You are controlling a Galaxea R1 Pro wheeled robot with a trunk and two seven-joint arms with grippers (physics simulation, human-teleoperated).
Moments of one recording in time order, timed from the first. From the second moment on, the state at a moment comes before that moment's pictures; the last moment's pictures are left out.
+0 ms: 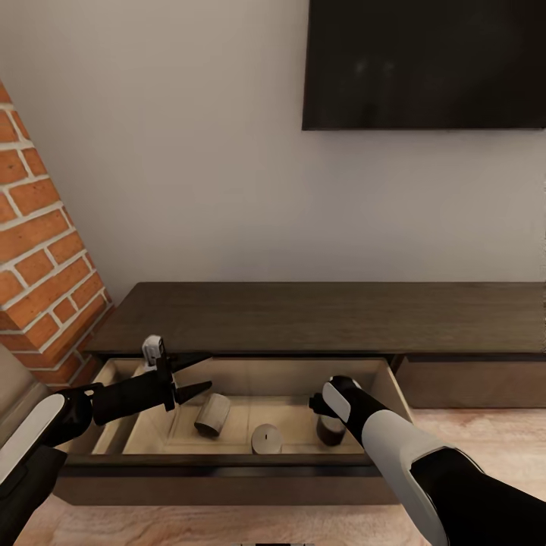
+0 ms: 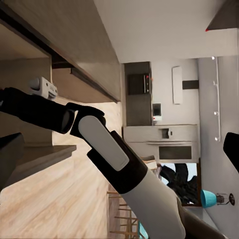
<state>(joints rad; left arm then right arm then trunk) -0.38 0.40 -0.13 -1.58 1.98 1.00 0.16 -0.95 0.14 0.28 -0.21 -0.57 0.51 -0.40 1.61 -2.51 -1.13</state>
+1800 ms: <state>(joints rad) -0.38 0.40 -0.14 -1.55 1.98 1.00 0.17 -0.95 0.14 0.28 -0.23 -0.57 0.62 -0.31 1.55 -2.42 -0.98</state>
